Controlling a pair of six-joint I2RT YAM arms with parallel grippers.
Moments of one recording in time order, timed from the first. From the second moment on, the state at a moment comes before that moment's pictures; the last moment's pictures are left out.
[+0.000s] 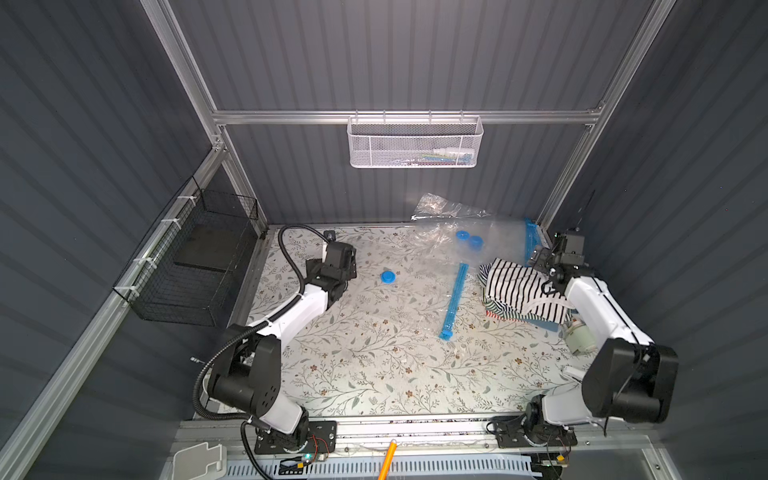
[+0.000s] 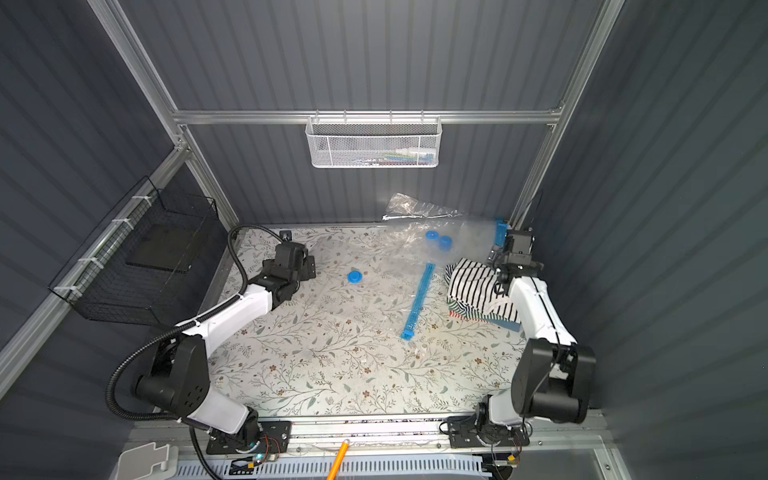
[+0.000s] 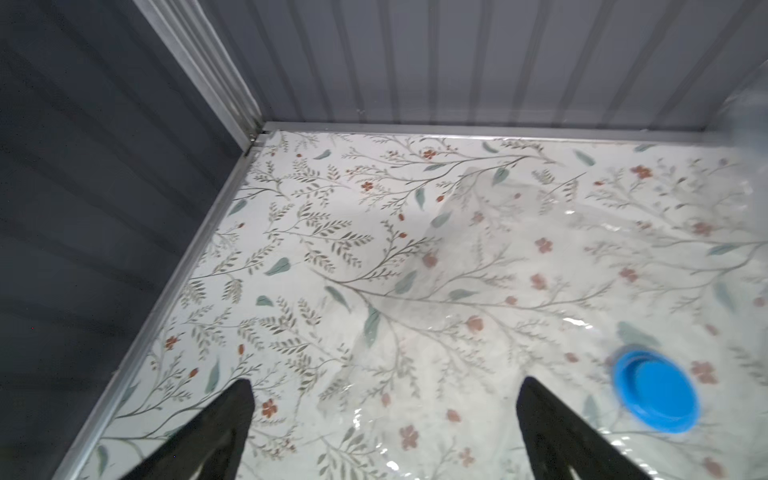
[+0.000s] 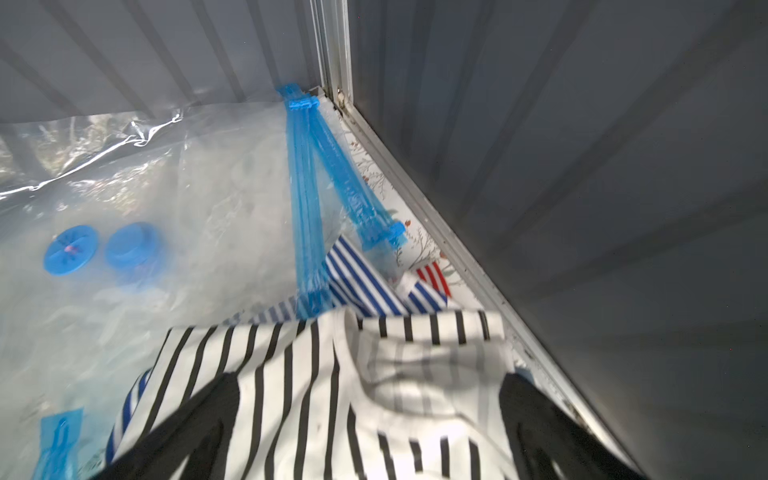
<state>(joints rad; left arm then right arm) -0.39 1.53 0.97 -0.07 -0.58 -0.17 -0.16 1.40 1.03 -0.26 0.30 0.25</state>
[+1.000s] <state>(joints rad) -0.36 1.72 0.38 1.06 -0.61 0.23 -0.15 1.17 0.37 0.60 0.14 0.13</state>
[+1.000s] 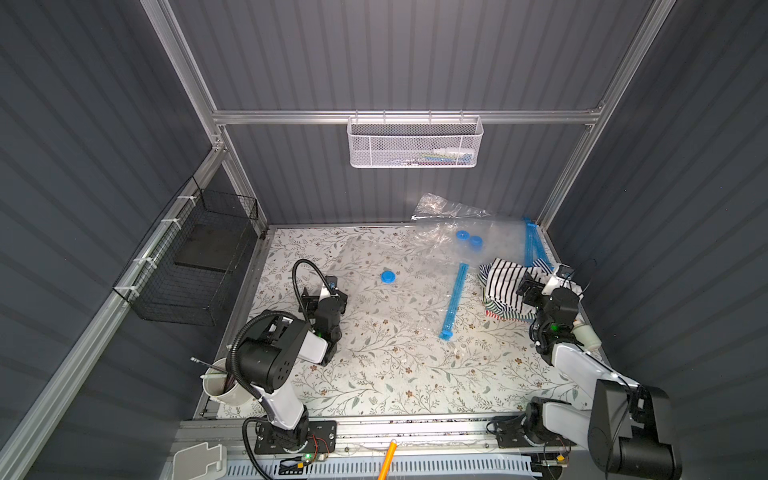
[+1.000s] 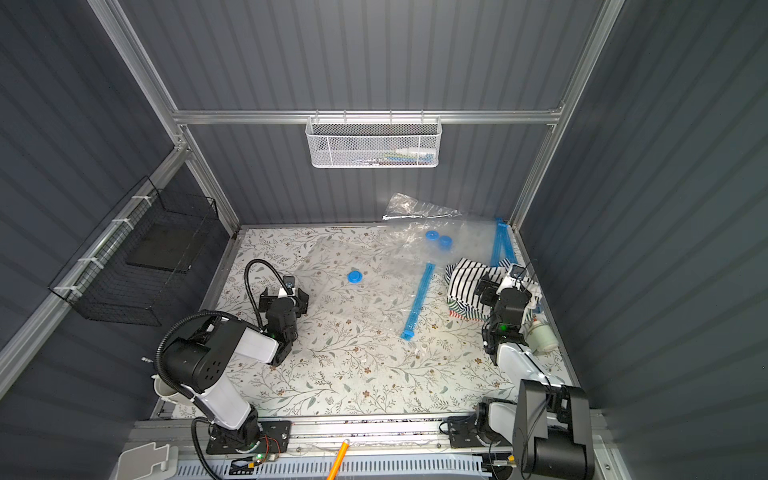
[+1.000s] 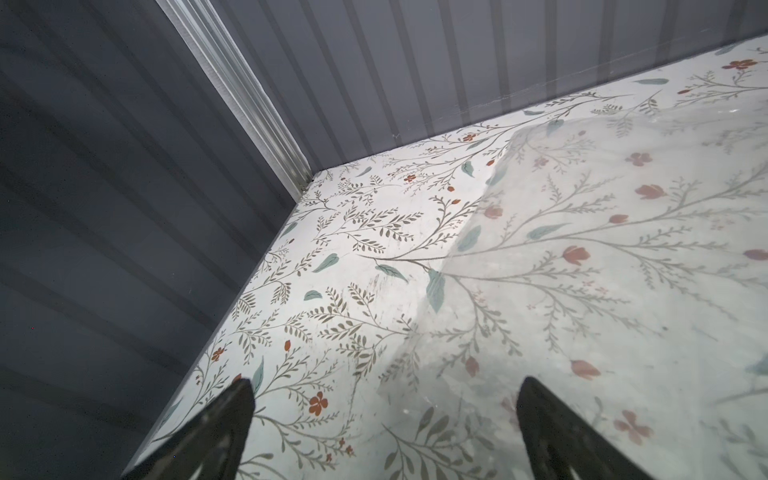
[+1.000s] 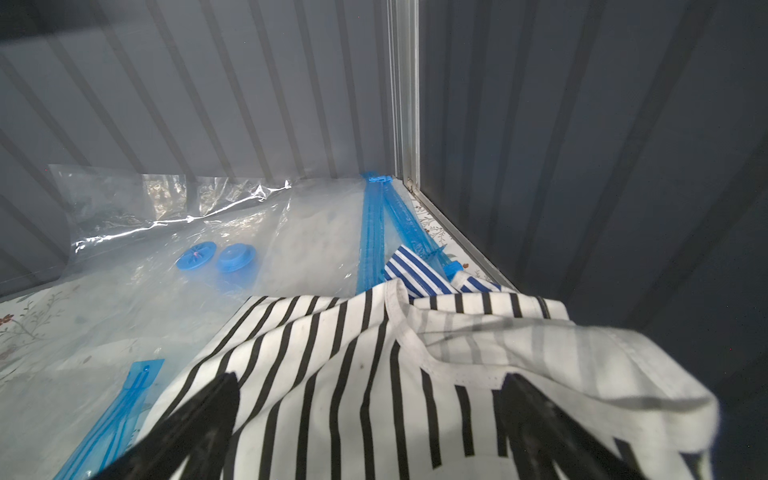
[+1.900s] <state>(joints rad) -0.17 1.73 0.41 1.02 -0.28 0.11 -0.12 1.45 0.27 0.94 -0.03 0.13</state>
